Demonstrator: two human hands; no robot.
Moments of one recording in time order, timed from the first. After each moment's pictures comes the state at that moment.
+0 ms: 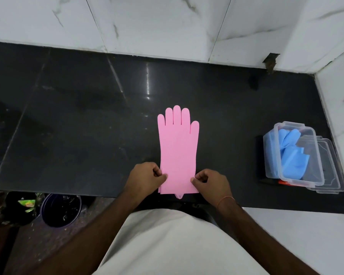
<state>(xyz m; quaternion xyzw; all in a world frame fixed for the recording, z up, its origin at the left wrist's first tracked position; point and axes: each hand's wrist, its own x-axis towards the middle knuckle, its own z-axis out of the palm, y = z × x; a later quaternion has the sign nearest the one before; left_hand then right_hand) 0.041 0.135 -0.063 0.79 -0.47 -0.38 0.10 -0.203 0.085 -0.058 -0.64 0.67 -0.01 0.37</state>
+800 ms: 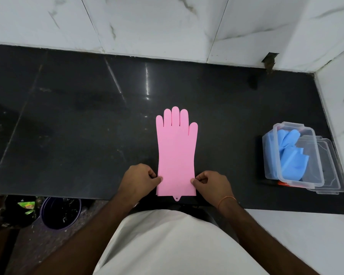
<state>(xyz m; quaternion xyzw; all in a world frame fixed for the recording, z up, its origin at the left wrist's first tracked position) 0.050 0.132 -0.060 0.80 -0.48 -0.36 0.03 -0.206 0.078 -0.058 -0.64 0.67 0.04 0.38</state>
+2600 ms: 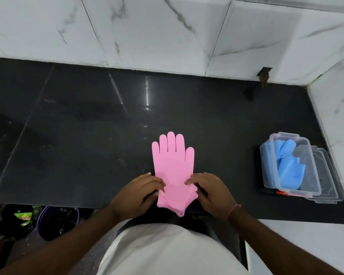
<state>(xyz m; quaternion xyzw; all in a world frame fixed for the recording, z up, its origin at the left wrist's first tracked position) 0.080 0.164 -0.078 0.57 -0.75 -0.23 0.25 -0.221 0.075 -0.046 -0.86 0.38 -0.16 0.29</state>
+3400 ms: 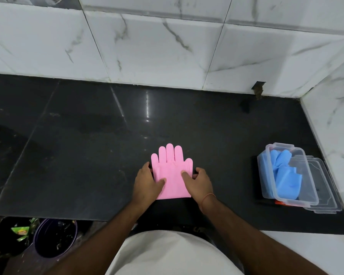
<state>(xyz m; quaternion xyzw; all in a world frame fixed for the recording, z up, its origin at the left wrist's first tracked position) 0.036 0.095 -0.056 0.79 -0.42 -0.37 0.26 -0.144 0.042 -0.048 -0.47 0.72 -0.15 0.49</state>
